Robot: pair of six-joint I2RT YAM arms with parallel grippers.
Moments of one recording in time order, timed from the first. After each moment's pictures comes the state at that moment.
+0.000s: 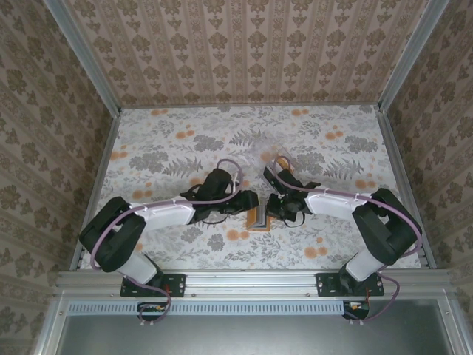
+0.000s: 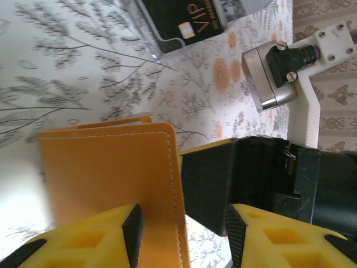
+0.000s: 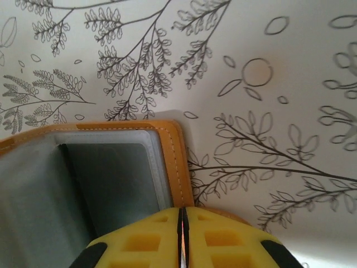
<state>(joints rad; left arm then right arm) -0.83 1.54 0.71 0.17 0.43 -0.96 0.60 1.57 0.78 -0.35 -0.19 0.94</state>
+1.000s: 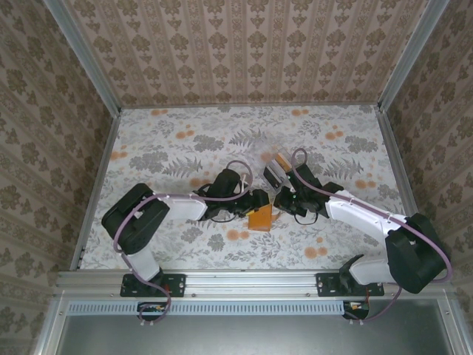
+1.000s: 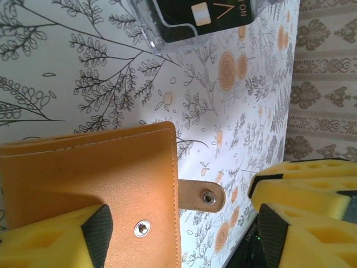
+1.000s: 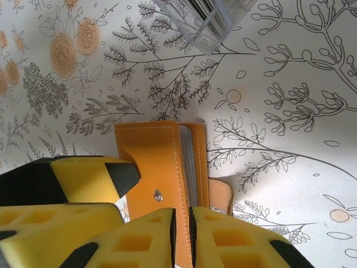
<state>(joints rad) -0.84 1.71 0.76 0.29 0.50 -1.06 0.54 1.33 0.75 -0.43 -0.18 0.92</state>
